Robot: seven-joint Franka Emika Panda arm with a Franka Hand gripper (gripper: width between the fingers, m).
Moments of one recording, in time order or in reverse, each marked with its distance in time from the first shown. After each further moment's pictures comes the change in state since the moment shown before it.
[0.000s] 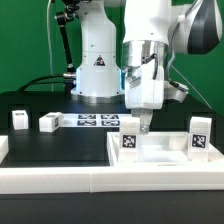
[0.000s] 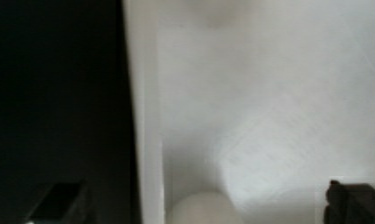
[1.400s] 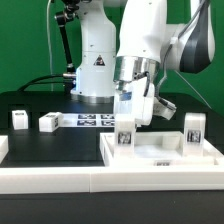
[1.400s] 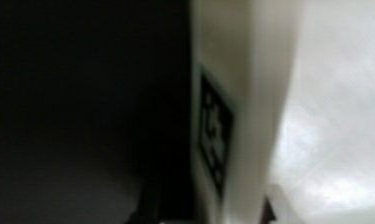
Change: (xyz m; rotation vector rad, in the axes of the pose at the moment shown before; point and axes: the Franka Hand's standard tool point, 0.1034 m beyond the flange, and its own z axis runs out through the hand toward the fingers) arm 0.022 0.018 0.027 -0.004 0.080 -0.052
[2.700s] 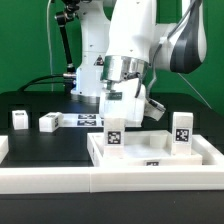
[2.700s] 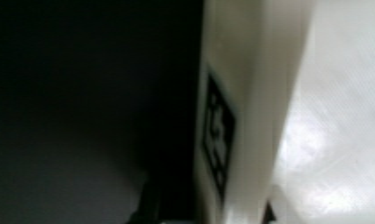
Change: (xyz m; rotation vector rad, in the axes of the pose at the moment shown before) arm 0.026 0.006 0.003 -0.019 0.013 -0.191
